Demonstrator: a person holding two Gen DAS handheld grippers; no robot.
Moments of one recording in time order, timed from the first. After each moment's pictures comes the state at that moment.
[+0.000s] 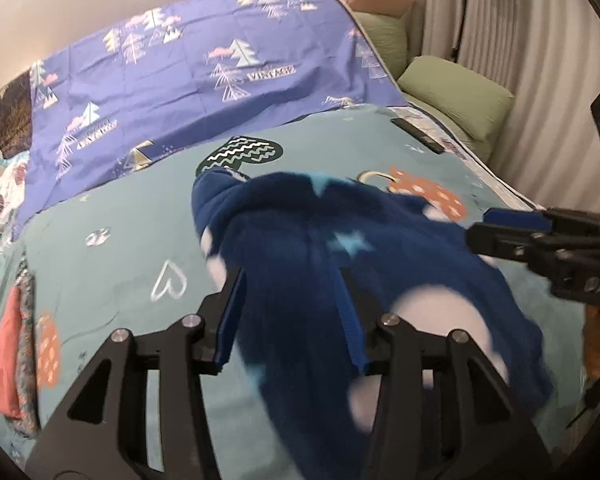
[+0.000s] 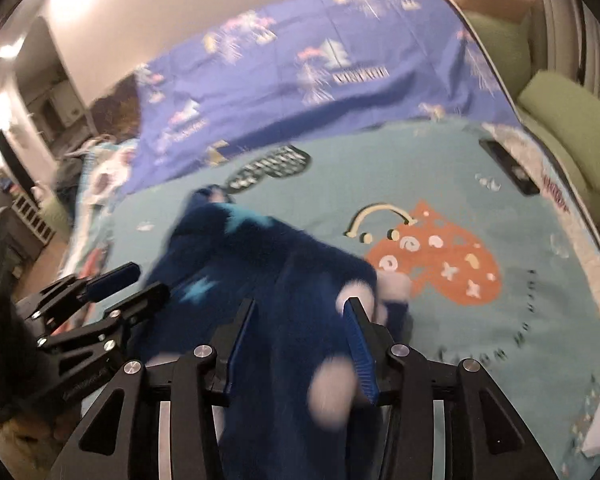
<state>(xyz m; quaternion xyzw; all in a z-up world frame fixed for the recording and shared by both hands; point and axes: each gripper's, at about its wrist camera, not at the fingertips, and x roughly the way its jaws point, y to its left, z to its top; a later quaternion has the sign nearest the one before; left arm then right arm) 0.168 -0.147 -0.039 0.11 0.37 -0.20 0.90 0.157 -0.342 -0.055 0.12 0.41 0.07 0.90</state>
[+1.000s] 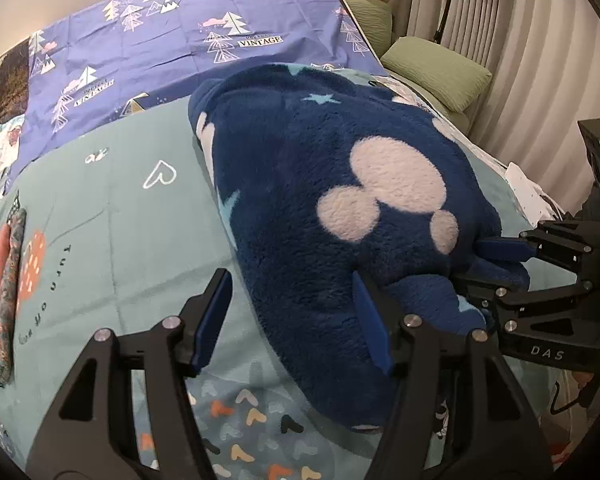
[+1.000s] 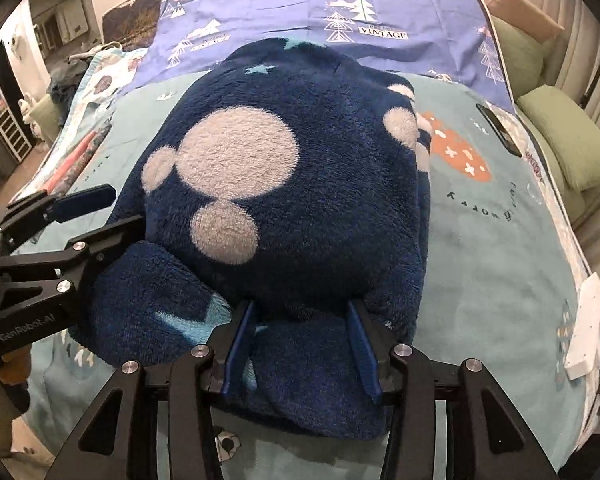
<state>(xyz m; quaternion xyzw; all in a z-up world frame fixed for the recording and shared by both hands) 0.097 -0.112 -0.083 0.09 0.41 -0.22 0.88 0.065 -0.275 -0.110 -0.01 0.49 0.04 0.87</state>
